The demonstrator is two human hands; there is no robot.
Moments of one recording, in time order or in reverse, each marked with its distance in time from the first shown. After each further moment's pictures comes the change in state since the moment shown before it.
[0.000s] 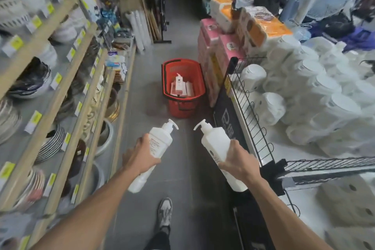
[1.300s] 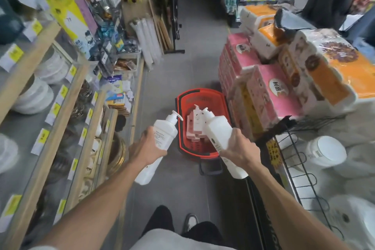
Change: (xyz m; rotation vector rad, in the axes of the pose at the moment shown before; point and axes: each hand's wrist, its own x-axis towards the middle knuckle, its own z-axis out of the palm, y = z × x) left_hand 0.557 0.008 -0.162 -0.015 -0.020 -0.059; right_hand 0.562 -0.216 -0.069 0.043 -0.008 -0.033
